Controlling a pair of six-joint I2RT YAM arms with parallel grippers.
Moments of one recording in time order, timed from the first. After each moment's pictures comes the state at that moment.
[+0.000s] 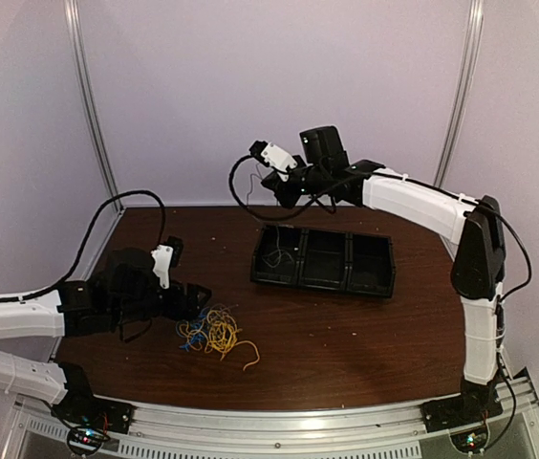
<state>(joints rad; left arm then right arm) -0.90 1.03 0.58 -0.11 -0.24 -0.46 0.71 2.07 1.98 -0.28 -0.15 -0.44</state>
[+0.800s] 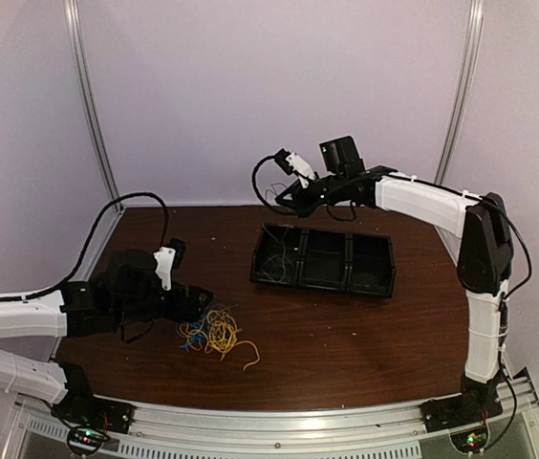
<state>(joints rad) -0.90 1.04 0.58 -0.10 -0.23 -0.46 0.59 2.05 1.85 -0.30 -0.42 -0.21</state>
